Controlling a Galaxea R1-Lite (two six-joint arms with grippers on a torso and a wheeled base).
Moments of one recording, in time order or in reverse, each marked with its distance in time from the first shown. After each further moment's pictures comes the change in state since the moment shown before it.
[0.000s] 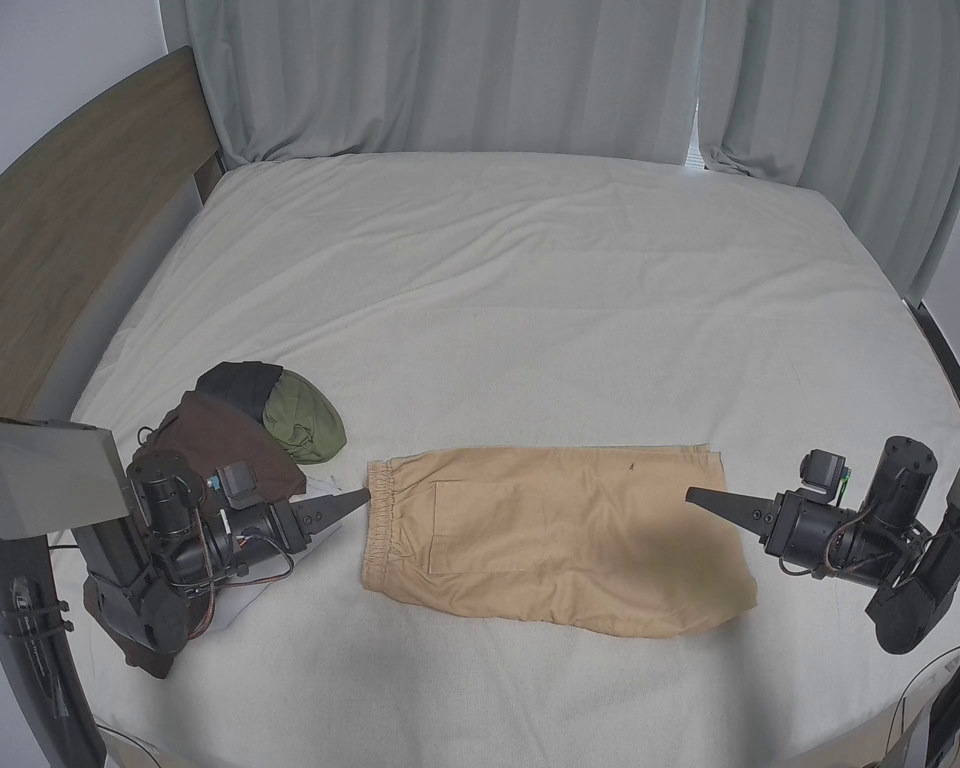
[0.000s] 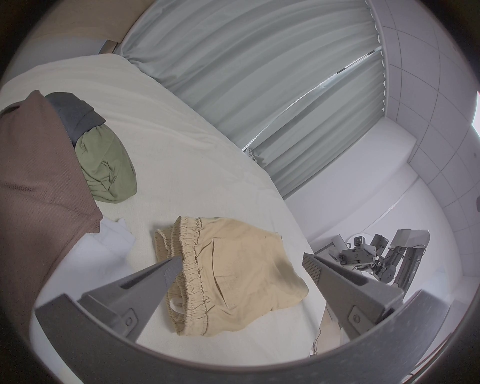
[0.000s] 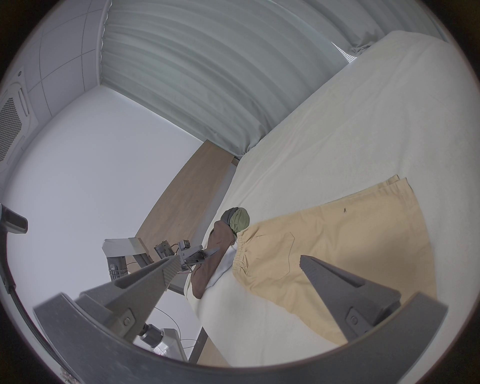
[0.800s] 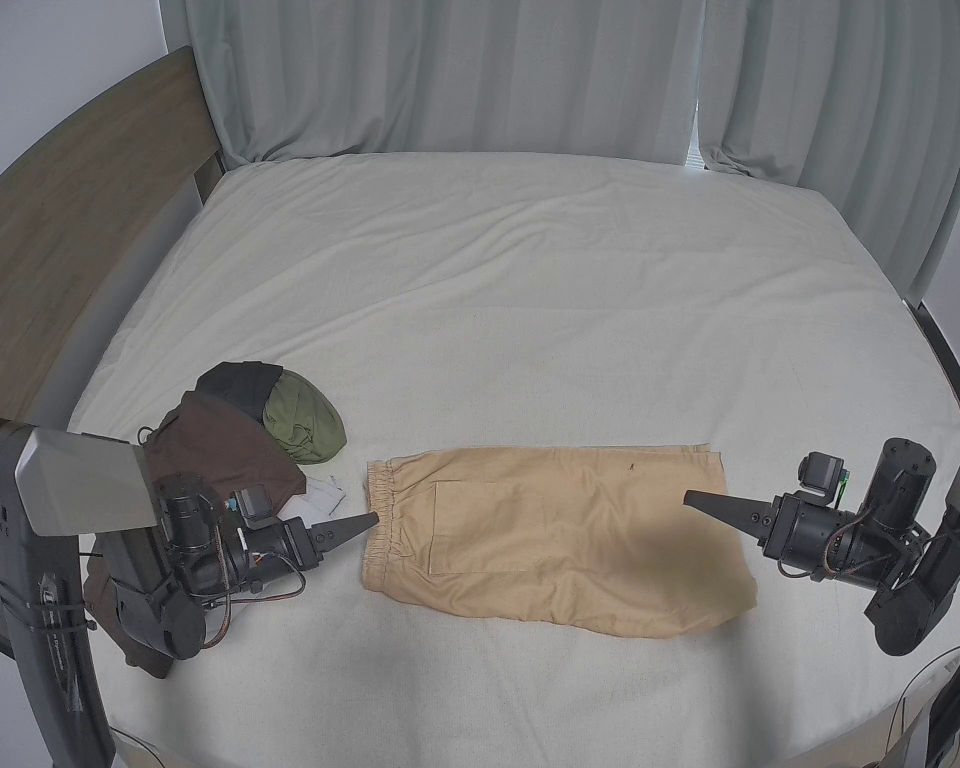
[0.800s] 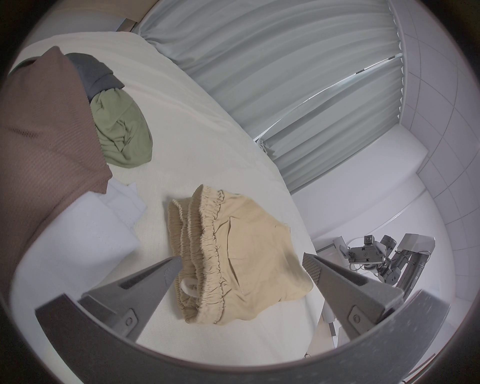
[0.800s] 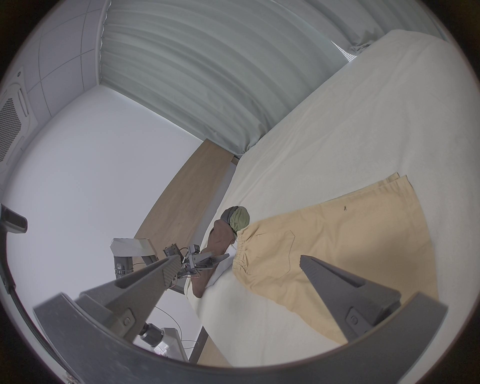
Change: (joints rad) left arm -0.001 0.111 -0.021 0.000 0.001 -0.037; right arm 0.007 0.002 0.004 0.000 -0.004 0.000
